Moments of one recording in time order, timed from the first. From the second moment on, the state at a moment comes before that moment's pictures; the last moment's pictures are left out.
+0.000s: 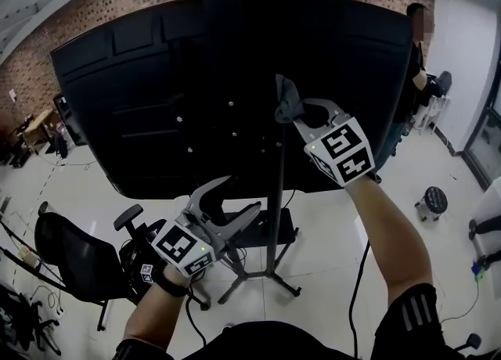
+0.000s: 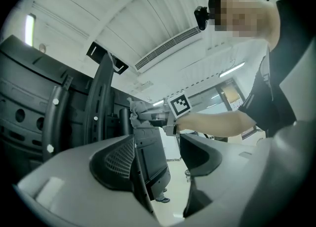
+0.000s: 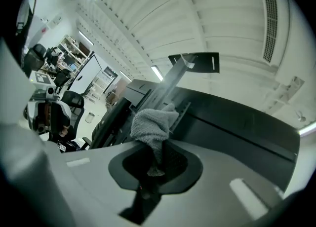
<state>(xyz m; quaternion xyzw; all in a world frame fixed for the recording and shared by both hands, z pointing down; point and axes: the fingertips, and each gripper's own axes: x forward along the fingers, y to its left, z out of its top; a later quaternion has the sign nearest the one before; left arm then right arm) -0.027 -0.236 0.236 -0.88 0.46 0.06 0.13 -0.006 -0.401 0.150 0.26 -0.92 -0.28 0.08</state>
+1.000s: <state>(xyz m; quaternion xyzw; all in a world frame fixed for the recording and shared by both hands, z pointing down) -0.028 -0.261 0.304 -0.89 0.44 0.05 0.05 -0.011 -0.411 0.306 0.25 -0.95 -0.16 0.12</state>
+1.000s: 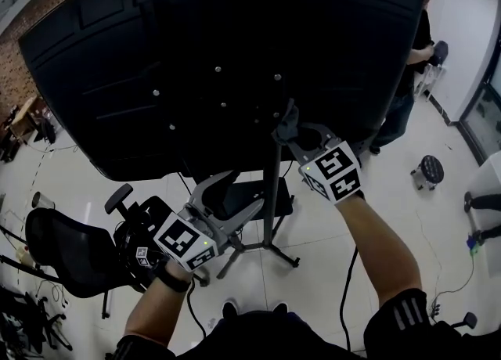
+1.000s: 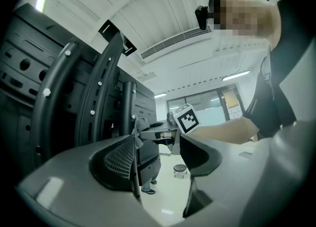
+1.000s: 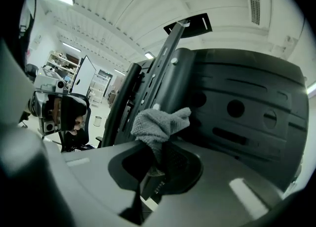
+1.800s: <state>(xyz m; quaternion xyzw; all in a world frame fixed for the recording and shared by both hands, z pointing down) -0.044 -0.288 0.434 -0.89 0.44 0.02 -0.06 -0.027 -0.395 0.477 0.25 -0.95 -0.06 0.18</state>
